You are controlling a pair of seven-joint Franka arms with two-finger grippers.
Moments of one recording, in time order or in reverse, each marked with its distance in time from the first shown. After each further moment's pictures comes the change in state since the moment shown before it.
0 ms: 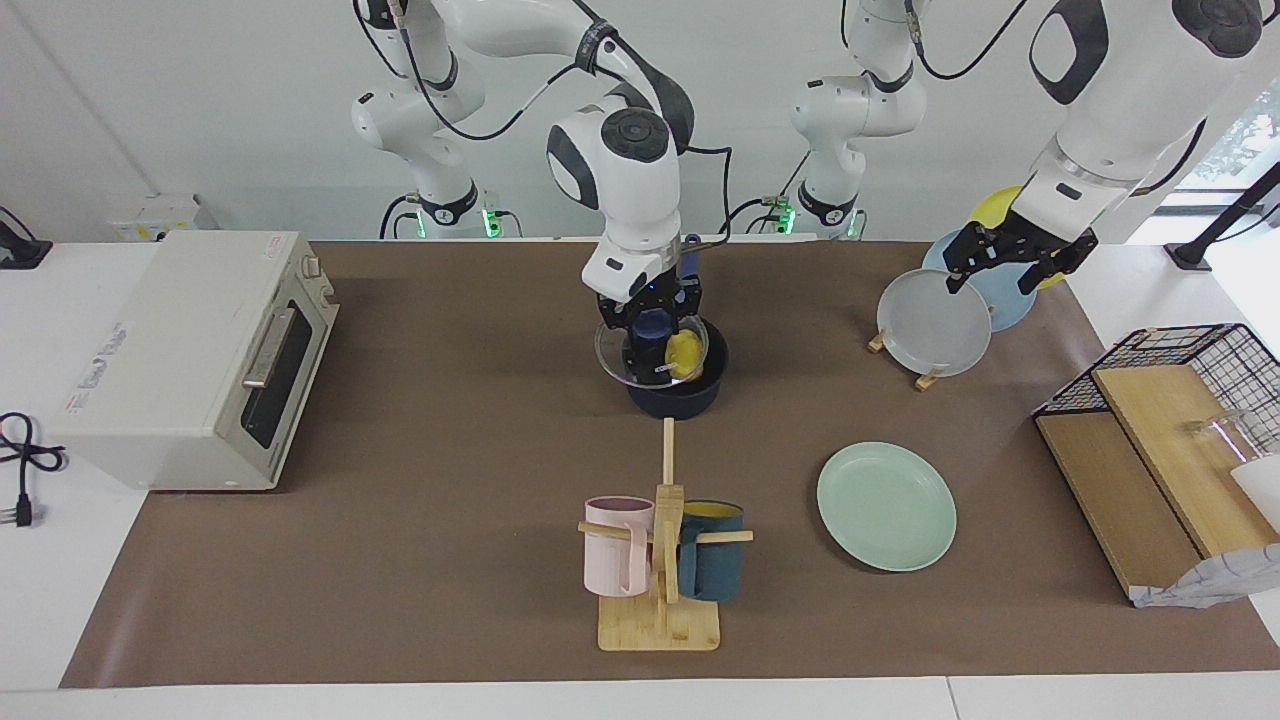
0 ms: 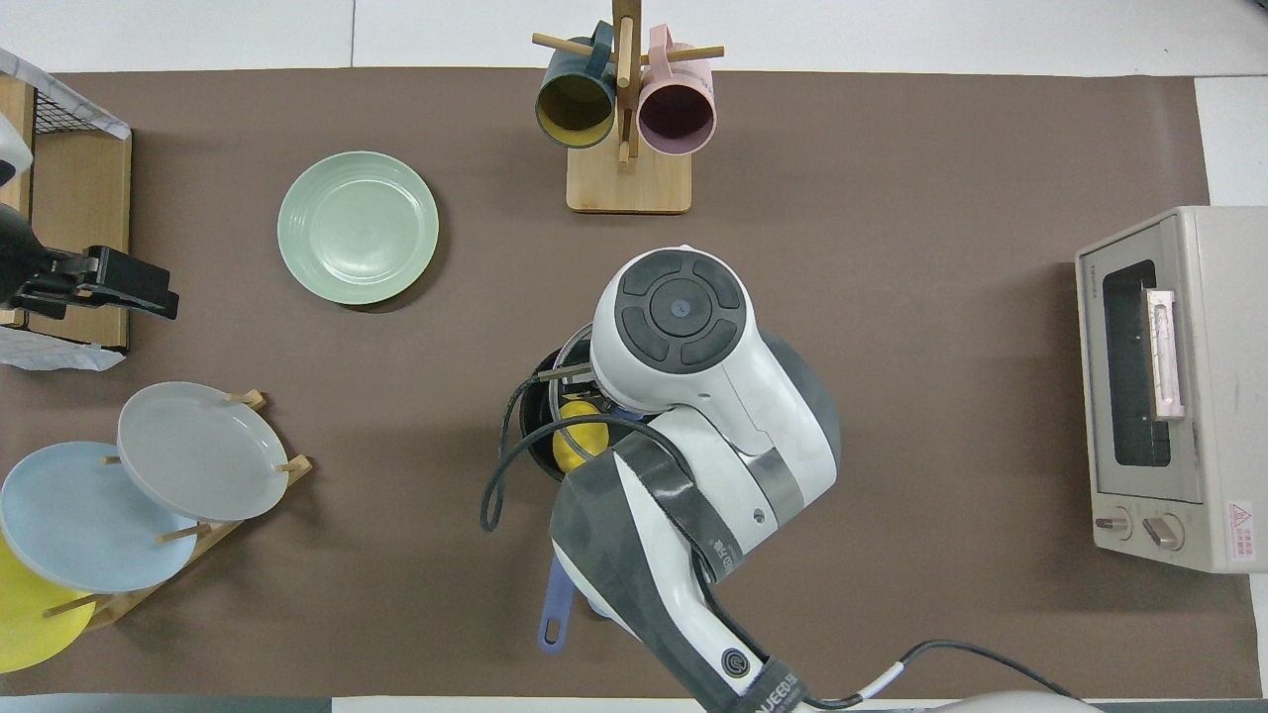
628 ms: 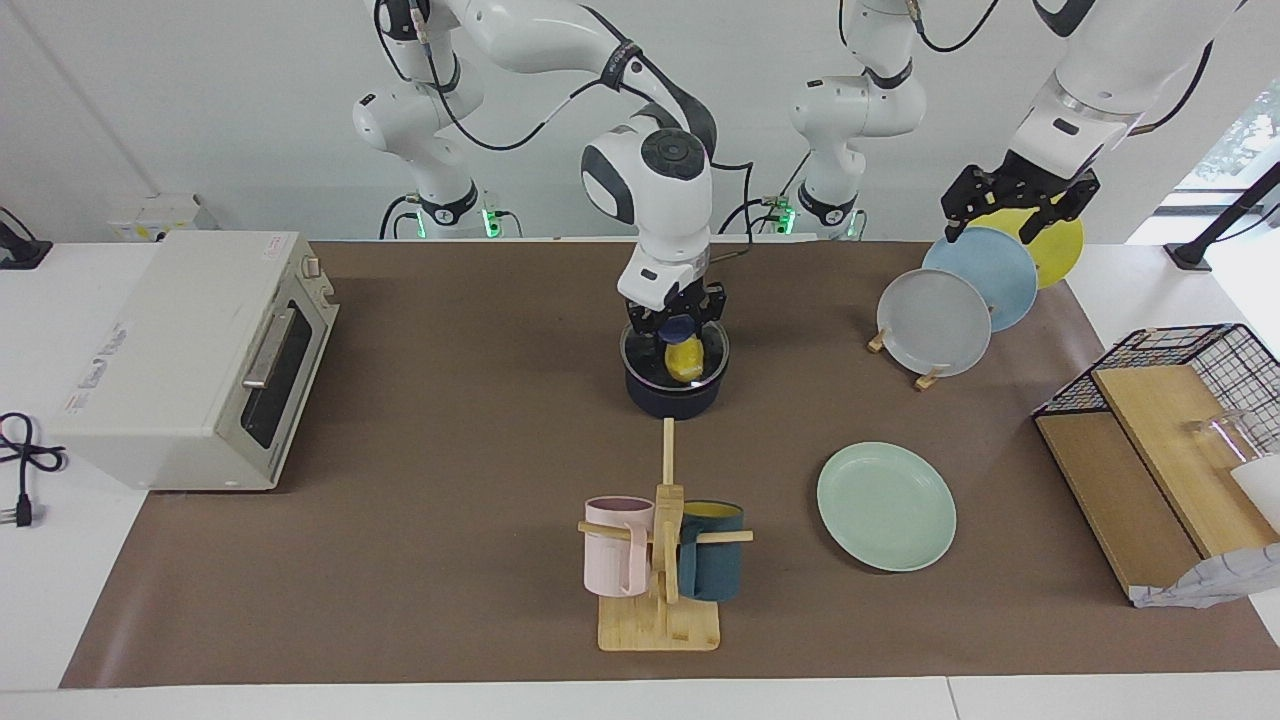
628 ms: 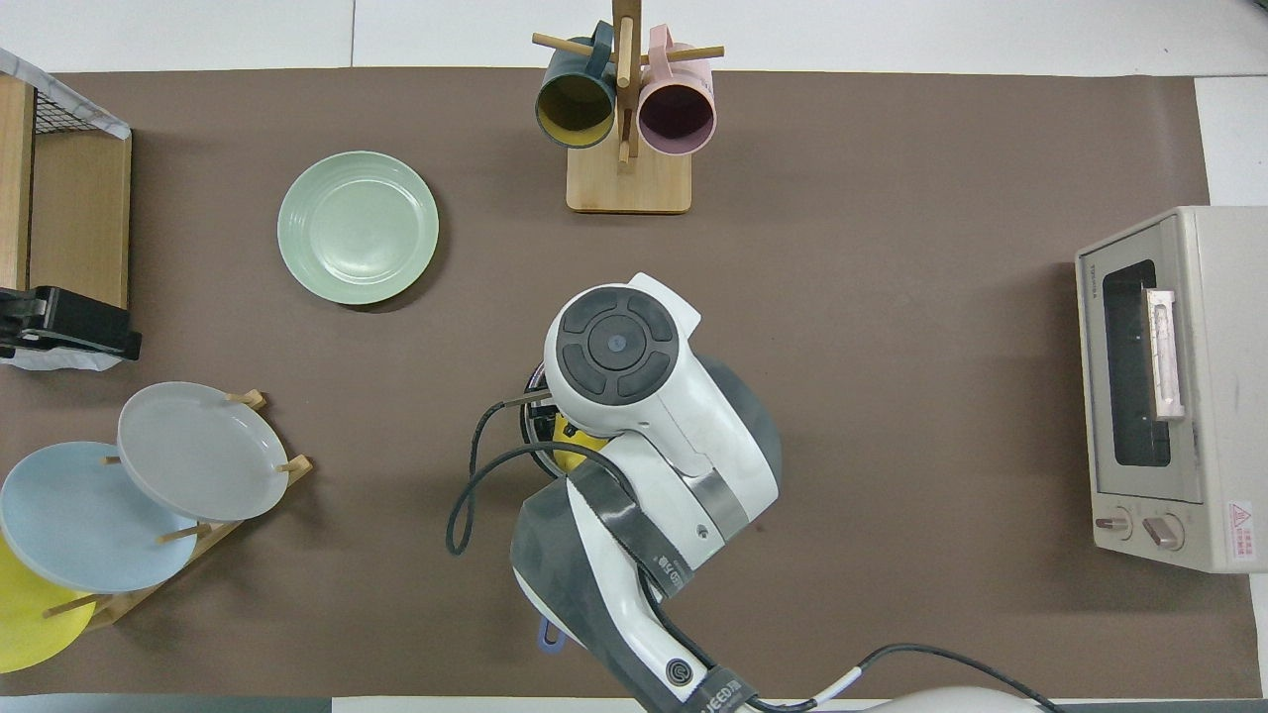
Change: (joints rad) left arm -0.022 -0.073 -0.001 -0.005 0.017 -0.080 -0.004; right arm 0.067 0.069 0.003 -0.002 -0.002 0.054 0.032
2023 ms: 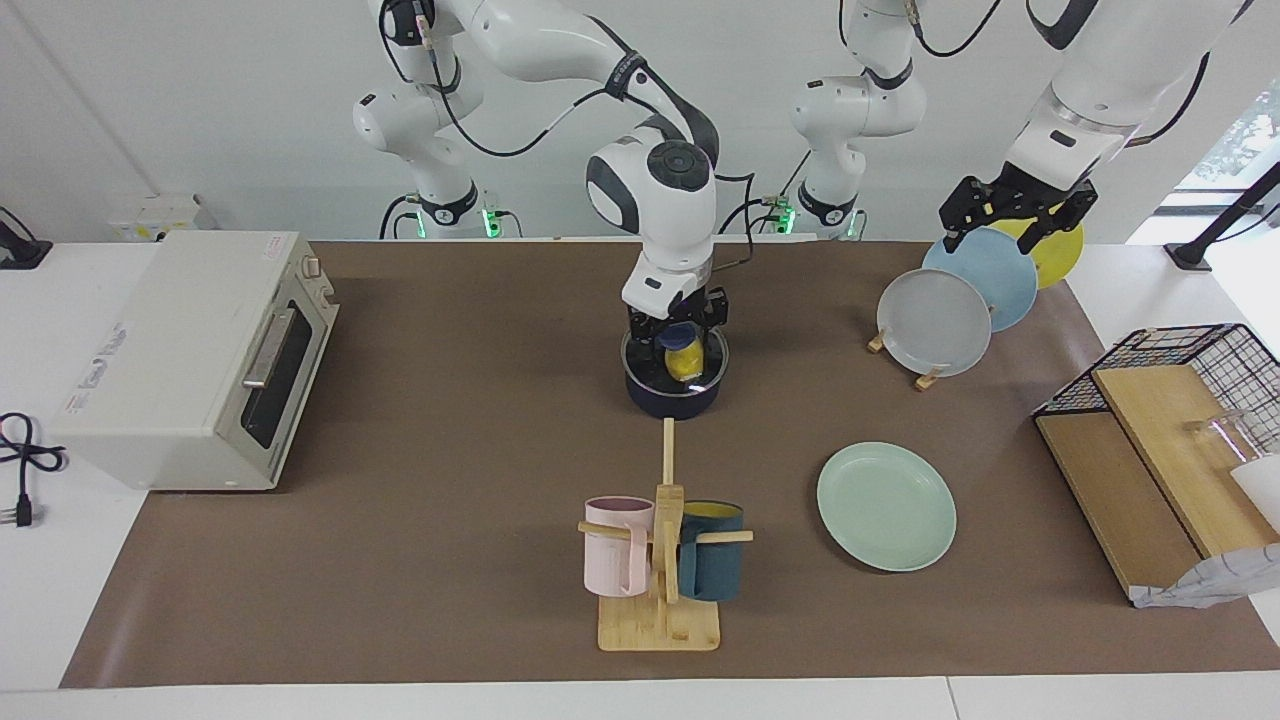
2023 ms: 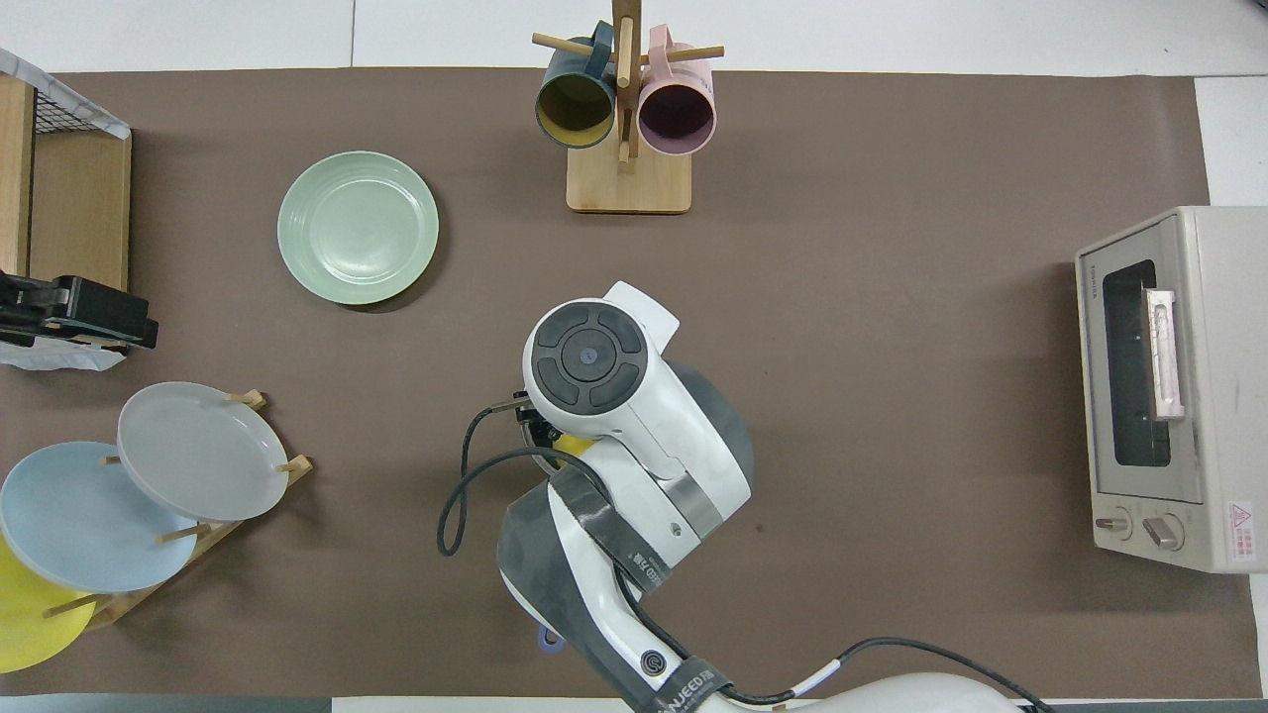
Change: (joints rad) left arm 0.032 0.008 -0.031 -0.001 -0.003 0.042 -0.017; right arm 0.007 0.015 0.000 0.014 -0.019 0.012 0.000
